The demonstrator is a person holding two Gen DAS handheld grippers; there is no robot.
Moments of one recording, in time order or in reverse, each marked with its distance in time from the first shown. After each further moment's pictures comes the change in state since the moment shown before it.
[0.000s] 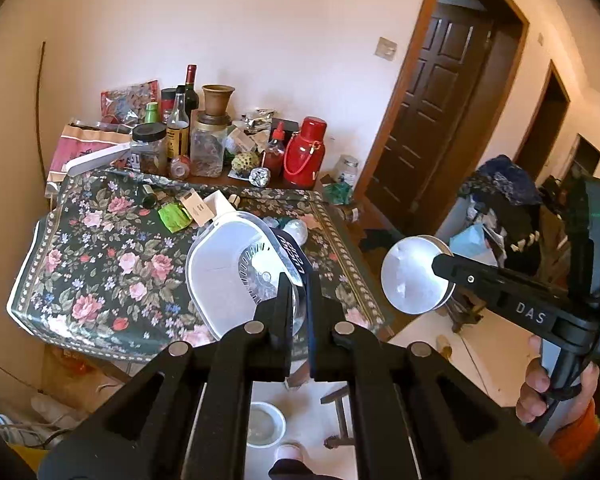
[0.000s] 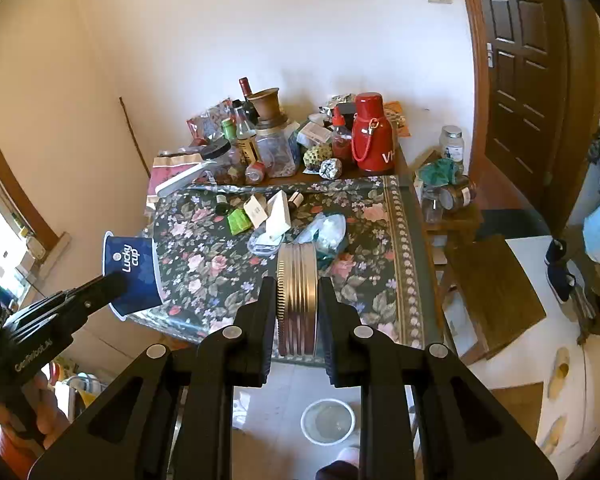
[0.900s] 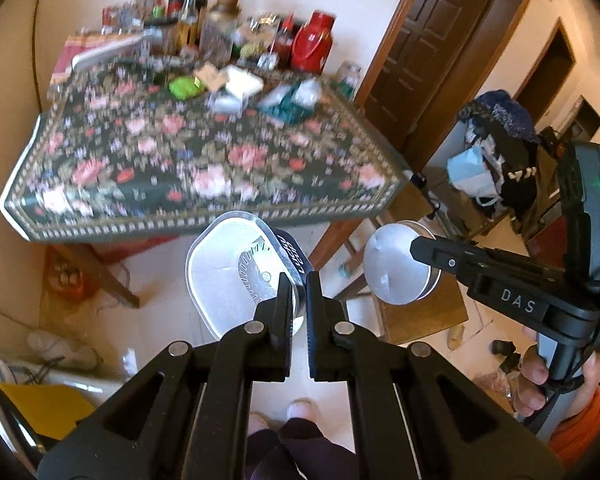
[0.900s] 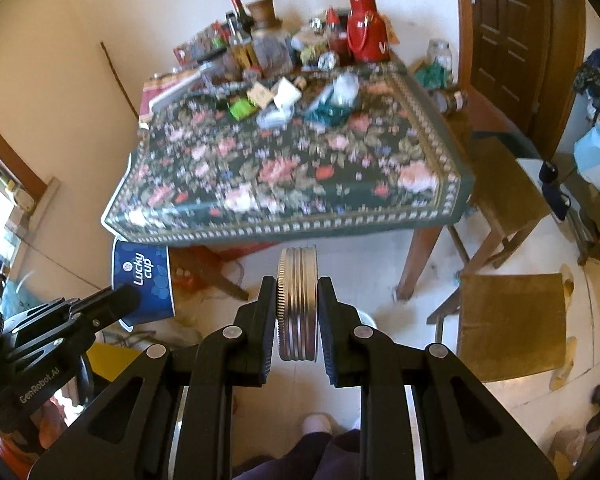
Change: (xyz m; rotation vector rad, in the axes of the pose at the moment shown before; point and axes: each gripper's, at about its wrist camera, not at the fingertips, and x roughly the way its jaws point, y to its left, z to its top) left arm 0.001 0.040 -0.145 -0.022 0.289 -0.024; right arm 0.021 0.046 -0.141 0.080 0.222 -0.046
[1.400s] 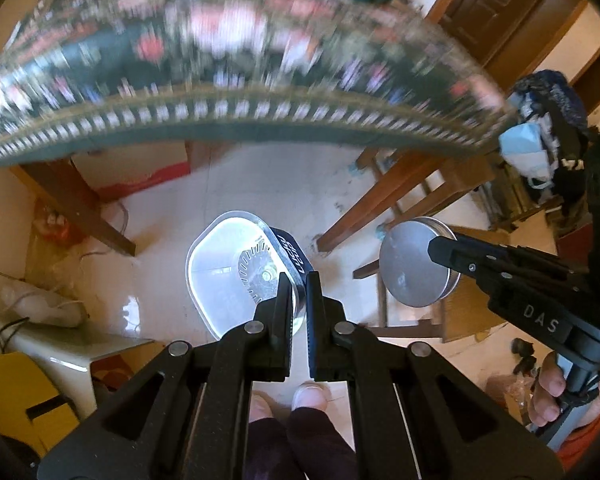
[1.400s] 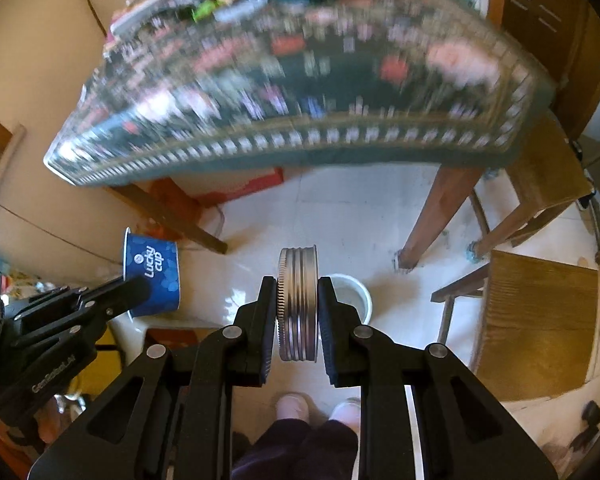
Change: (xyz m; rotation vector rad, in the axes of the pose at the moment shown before) left arm 0.193 0.055 -0.053 -0.104 0.176 0.092; right arm 0.161 -0.053 -0.040 -0.061 0.189 0.009
